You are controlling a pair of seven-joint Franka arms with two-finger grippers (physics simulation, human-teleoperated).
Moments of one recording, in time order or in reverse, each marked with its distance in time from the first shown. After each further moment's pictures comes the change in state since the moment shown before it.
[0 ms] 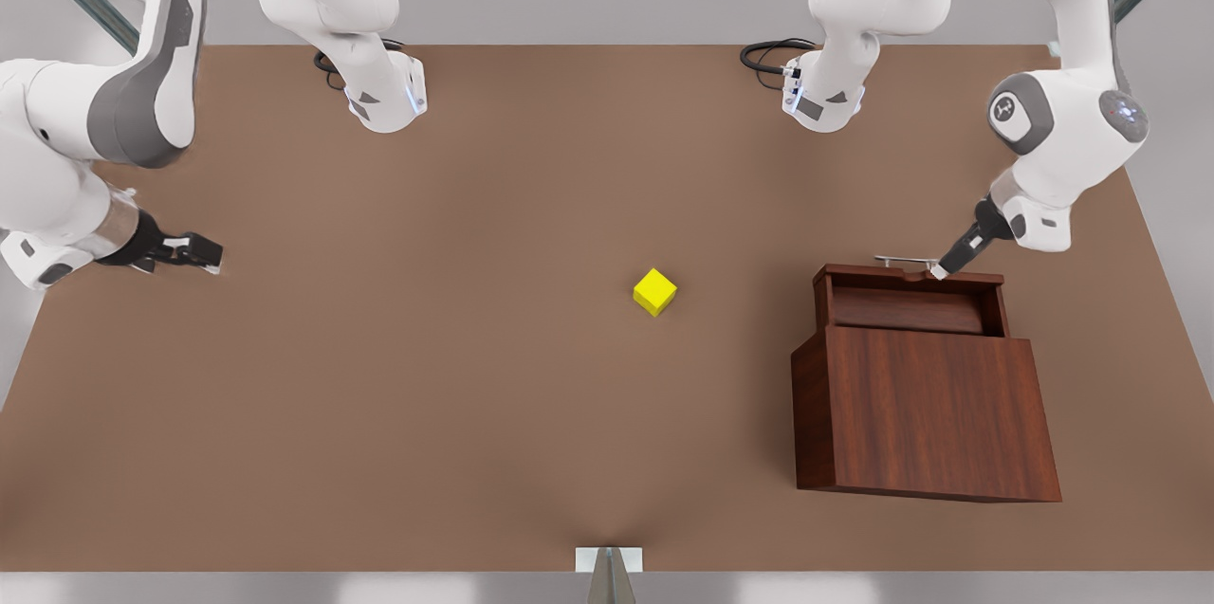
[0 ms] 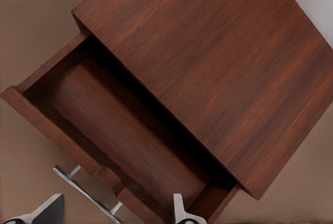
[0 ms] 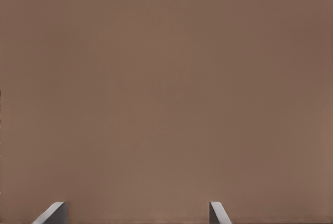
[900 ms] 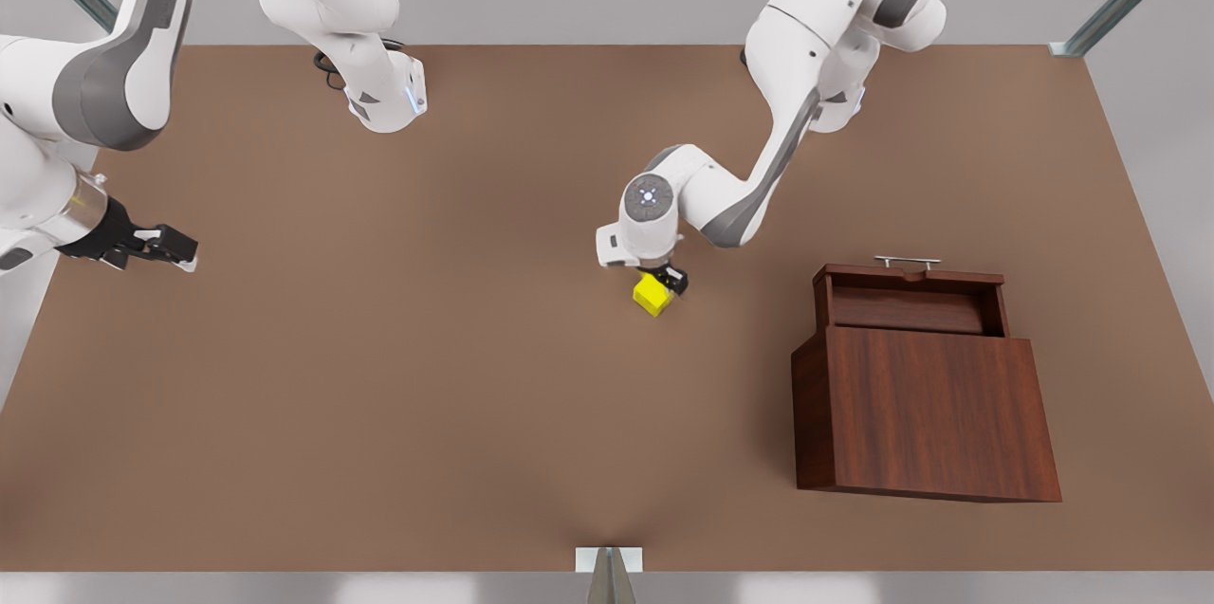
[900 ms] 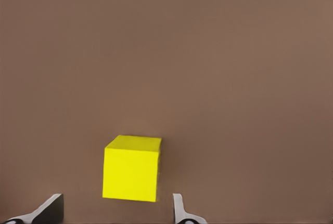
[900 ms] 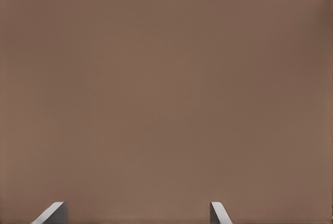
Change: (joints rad) left arm -0.532 0.616 -0.312 0.440 0.207 -0.031 0.313; right arm 0.001 -0.004 -0.008 0.053 -0.002 -0.006 0.001
